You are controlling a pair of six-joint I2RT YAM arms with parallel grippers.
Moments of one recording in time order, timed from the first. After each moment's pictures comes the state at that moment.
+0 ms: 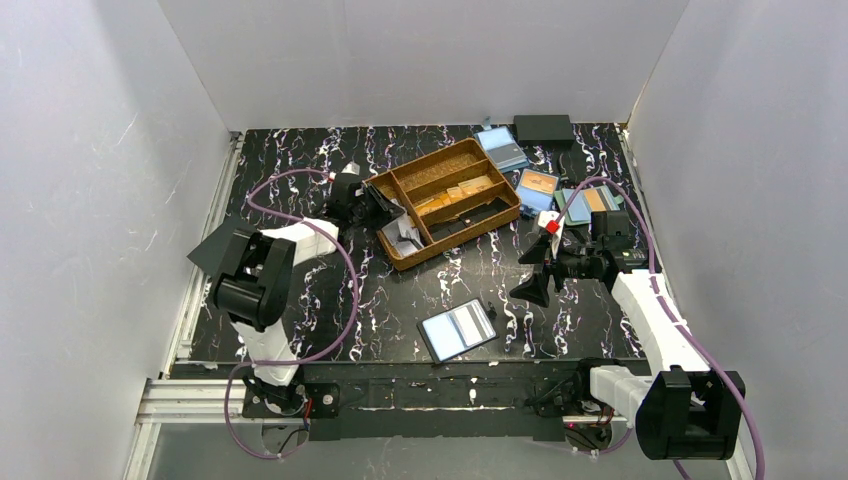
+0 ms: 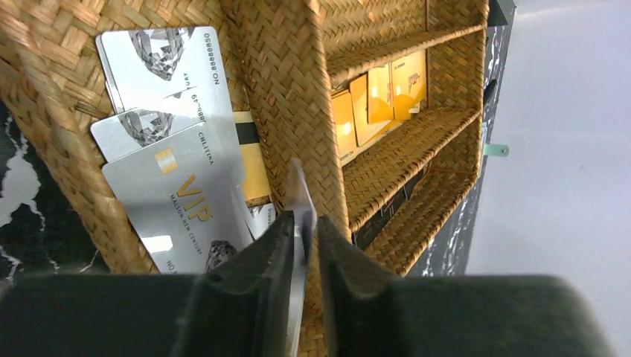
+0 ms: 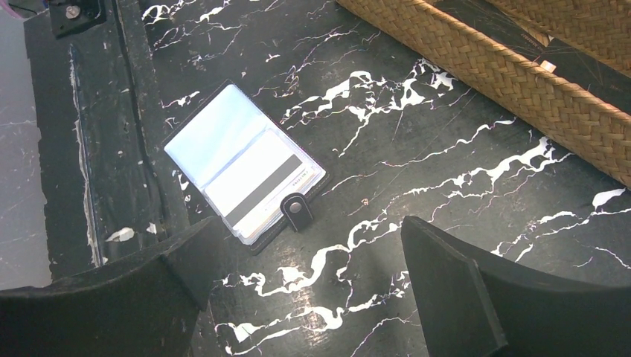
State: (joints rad) left arm -0.34 1.78 0.96 0.24 0.22 -0.92; right arm 0.05 1.05 0.74 -0.68 -1.08 -0.77
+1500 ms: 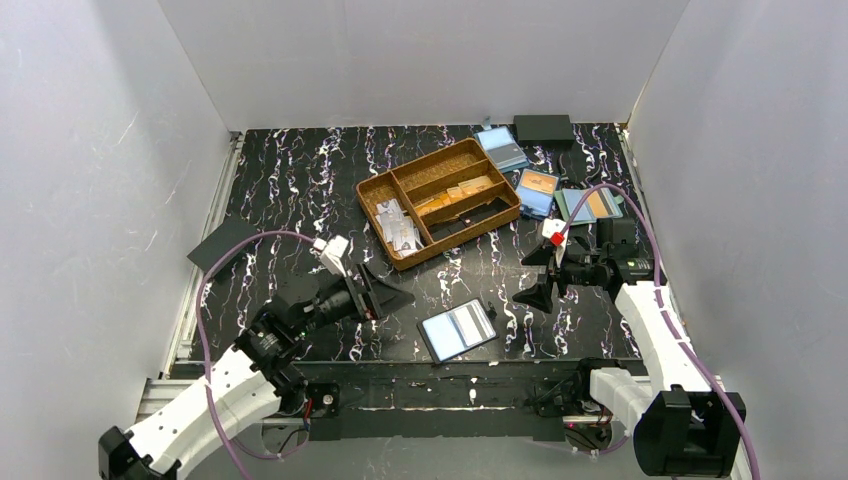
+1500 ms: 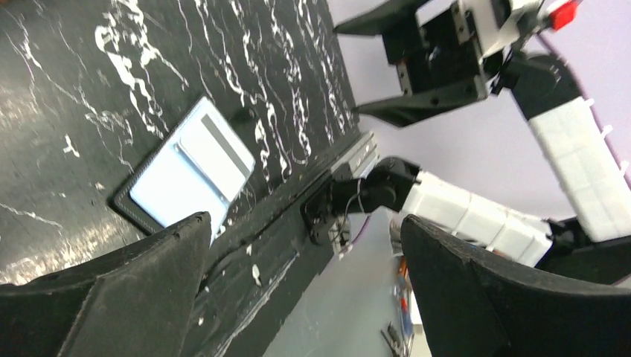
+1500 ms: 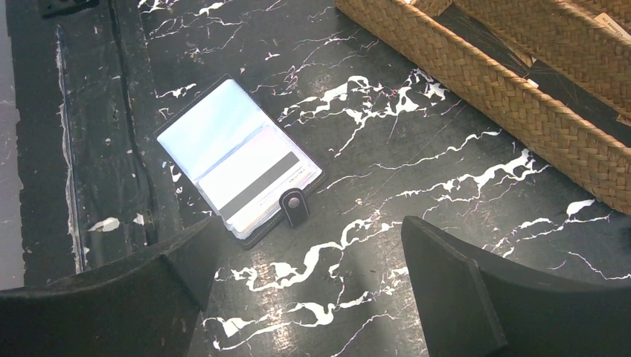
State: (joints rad) left arm -0.66 0.55 0.40 -0.08 0.31 -0.98; right arm 0.03 0.97 0.70 -0.71 -1.10 -0.85
